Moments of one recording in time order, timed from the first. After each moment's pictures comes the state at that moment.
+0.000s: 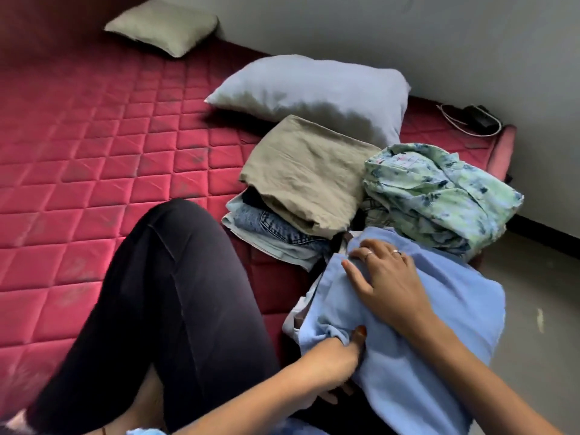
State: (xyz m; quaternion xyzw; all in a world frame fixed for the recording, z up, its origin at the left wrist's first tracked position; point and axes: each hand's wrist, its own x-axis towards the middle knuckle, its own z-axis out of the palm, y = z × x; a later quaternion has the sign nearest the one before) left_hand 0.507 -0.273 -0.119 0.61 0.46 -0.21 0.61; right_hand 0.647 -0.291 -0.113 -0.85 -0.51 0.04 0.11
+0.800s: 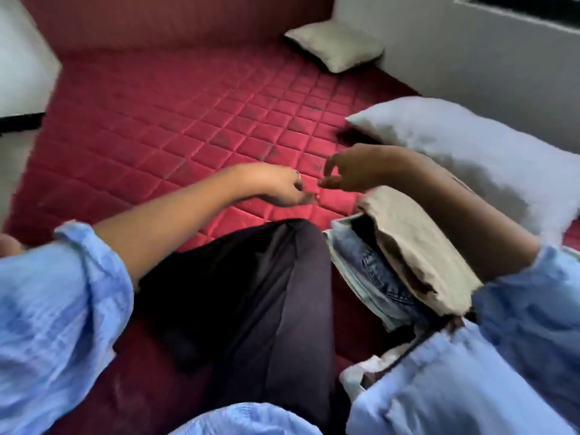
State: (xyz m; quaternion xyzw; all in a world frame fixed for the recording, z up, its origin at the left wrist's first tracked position) left_hand 0.402 -0.020 0.010 0.84 0.49 -0.13 0.18; right_hand 0.554 -0.015 0.026 -0.57 -0.81 0.02 -0.17
